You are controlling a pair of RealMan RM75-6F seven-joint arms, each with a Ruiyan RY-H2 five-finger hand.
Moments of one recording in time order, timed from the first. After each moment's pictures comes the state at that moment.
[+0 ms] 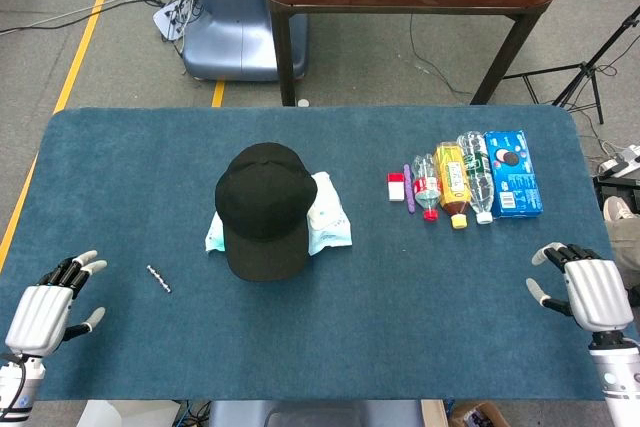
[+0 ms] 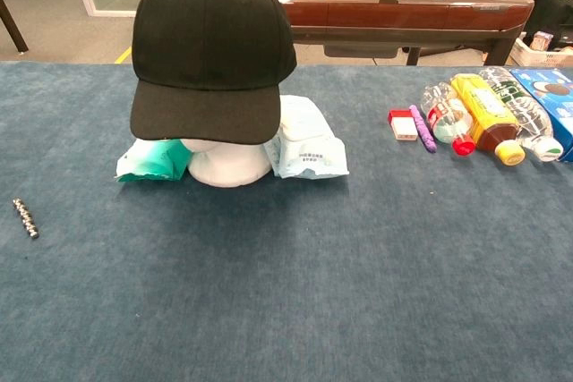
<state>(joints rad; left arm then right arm) -0.13 -1.23 -0.02 -1.47 1.57 1.48 0.03 0.12 -1.15 0.07 -1.52 -1.52 1.47 0.01</state>
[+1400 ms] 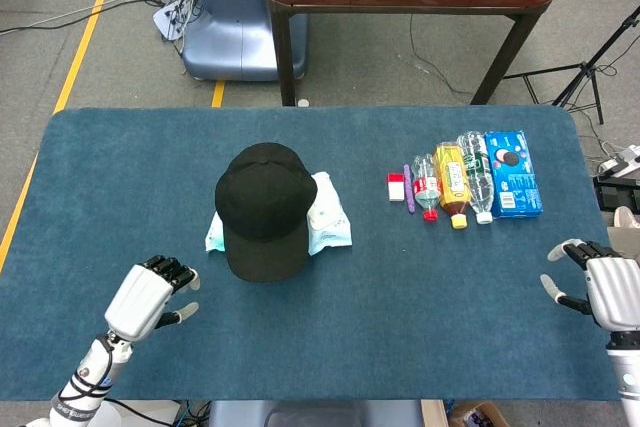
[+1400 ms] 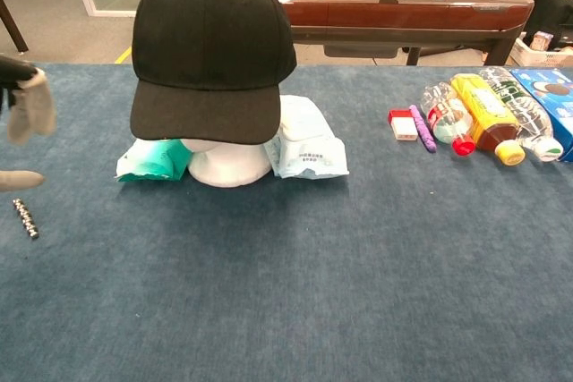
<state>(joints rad) -0.33 -1.39 -0.05 -1.54 1.84 1.47 0.15 0.10 -1.11 0.09 -1.52 -1.50 1.49 0.12</state>
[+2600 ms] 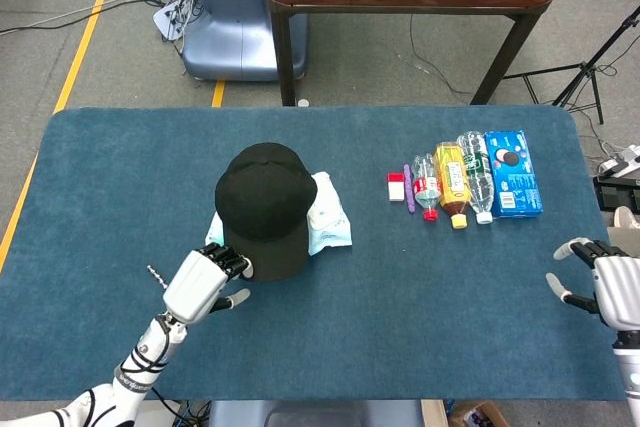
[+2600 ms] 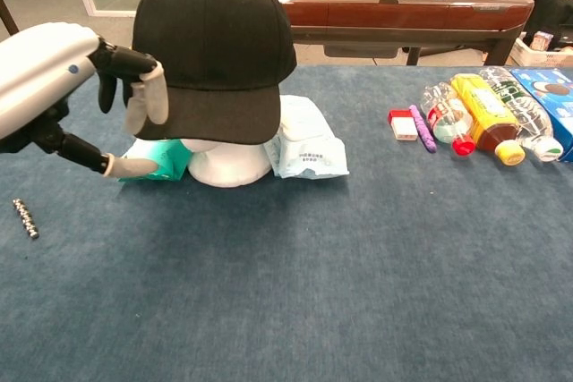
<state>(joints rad) -0.48 -1.62 -0.10 -1.41 1.82 1.45 0.17 0.10 -1.10 0.10 -1.52 -1.49 1.49 0.15</state>
